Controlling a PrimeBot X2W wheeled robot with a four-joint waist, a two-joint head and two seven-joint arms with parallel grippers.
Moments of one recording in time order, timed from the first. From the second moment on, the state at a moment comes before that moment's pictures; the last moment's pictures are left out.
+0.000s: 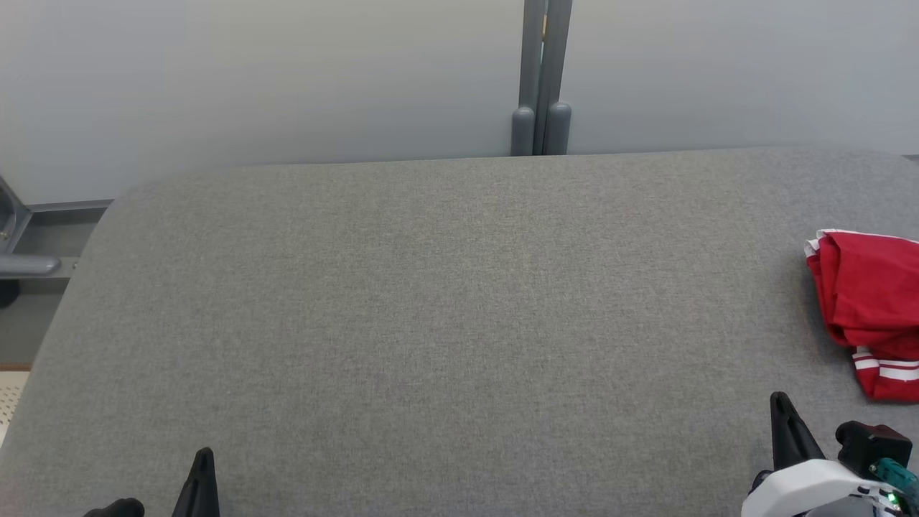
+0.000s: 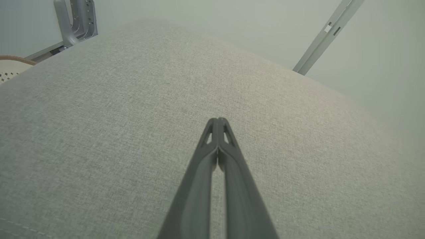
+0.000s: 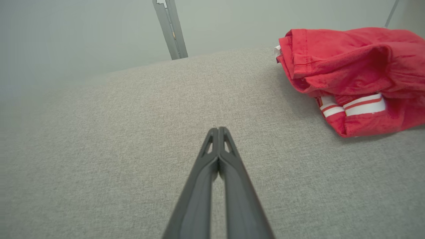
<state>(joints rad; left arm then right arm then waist) 0.11 0.12 0.00 0.35 -0.52 -0.13 -0.20 0.03 -0.03 -0.19 0.36 0.15 0.13 -0.20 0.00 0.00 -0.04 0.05</state>
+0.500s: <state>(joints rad) 0.07 0.11 0.03 0.33 -0.73 -0.13 -0.15 0.01 -0.03 -0.17 0.33 0.43 0.13 -0.14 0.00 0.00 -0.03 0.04</state>
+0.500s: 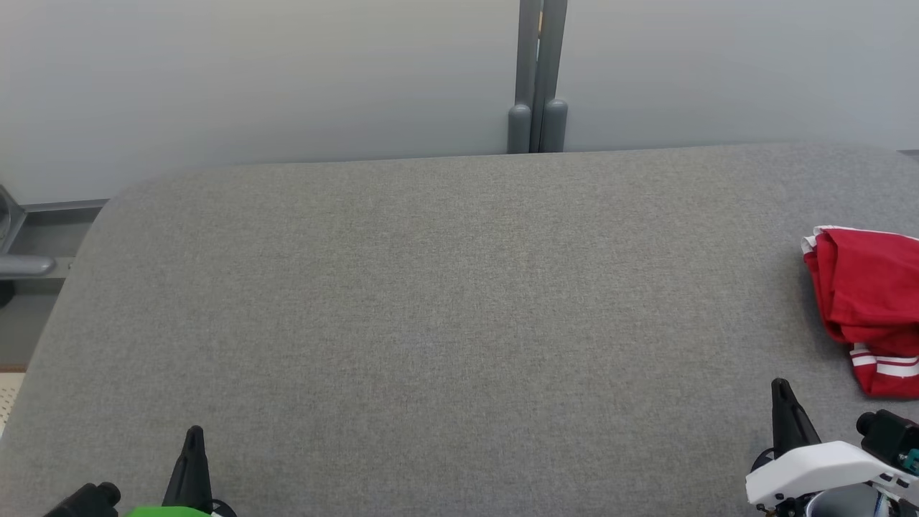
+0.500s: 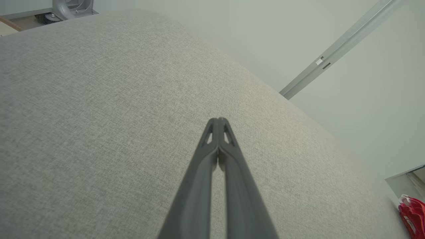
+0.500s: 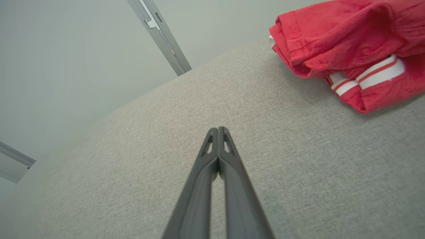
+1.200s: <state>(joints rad) 0.02 0.09 0.05 0.30 -1.00 -0.13 -0.07 -0.03 -0.04 -0.15 0.31 0.79 0.13 -0.07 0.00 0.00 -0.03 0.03</state>
